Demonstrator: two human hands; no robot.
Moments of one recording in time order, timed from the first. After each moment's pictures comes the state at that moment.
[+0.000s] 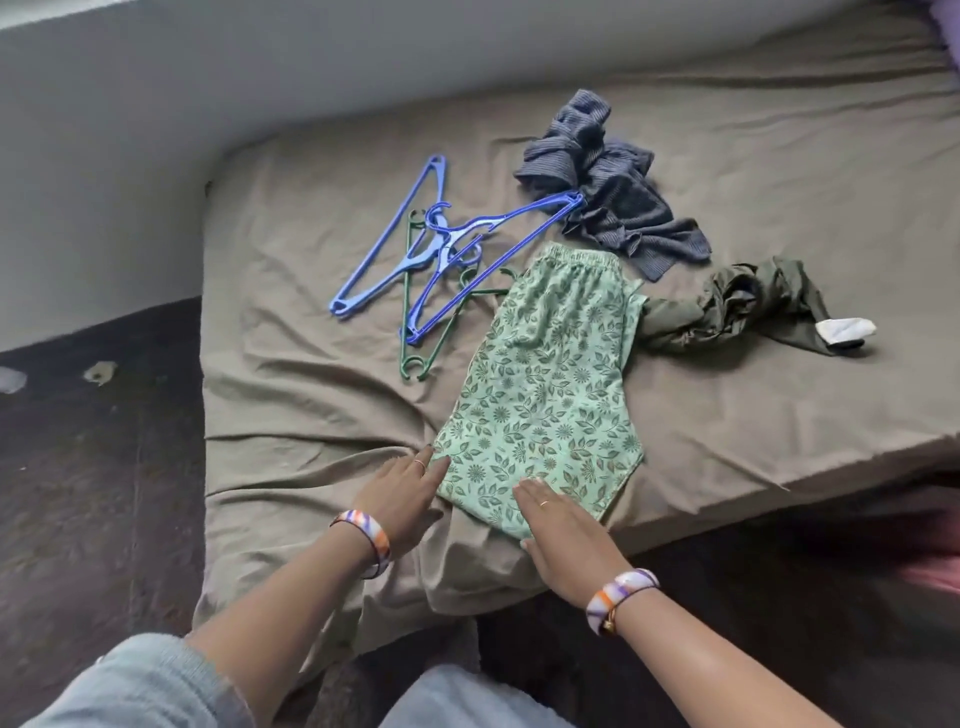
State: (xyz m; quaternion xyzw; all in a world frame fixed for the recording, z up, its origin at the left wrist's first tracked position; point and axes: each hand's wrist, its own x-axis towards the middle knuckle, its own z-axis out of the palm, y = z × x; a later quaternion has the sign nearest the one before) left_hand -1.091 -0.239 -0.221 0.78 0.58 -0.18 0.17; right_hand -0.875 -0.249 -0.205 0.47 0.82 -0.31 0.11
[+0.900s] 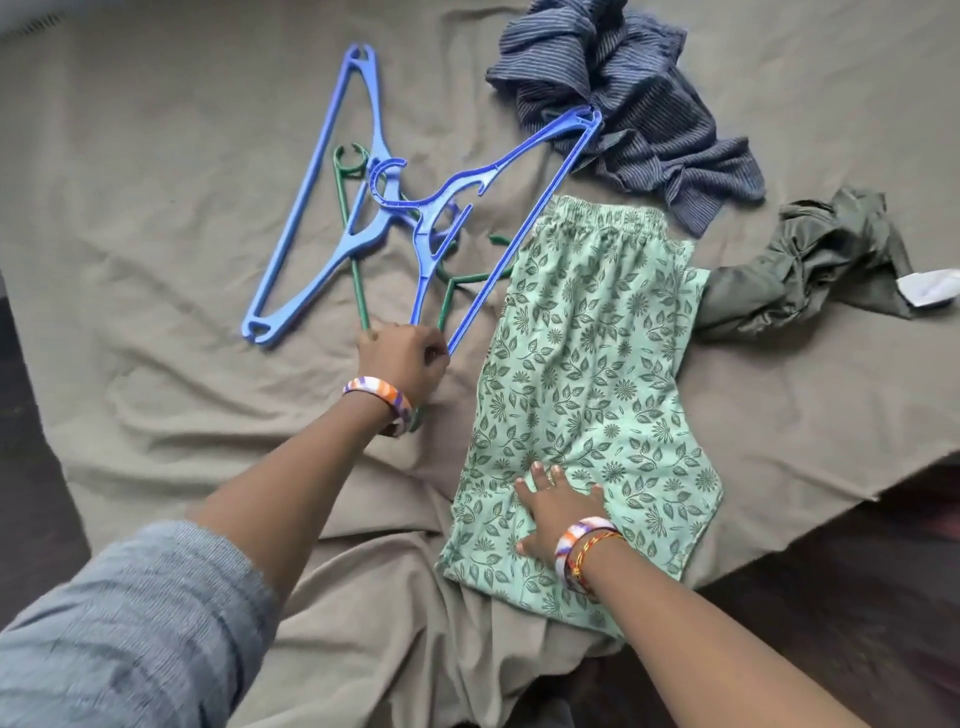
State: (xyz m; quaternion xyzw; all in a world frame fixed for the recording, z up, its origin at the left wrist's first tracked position) left_hand -1.138 0.011 -0.325 0.71 0.66 0.04 0.24; right_hand -0.959 -0.118 -0.324 0.55 0.63 -0.40 0.37
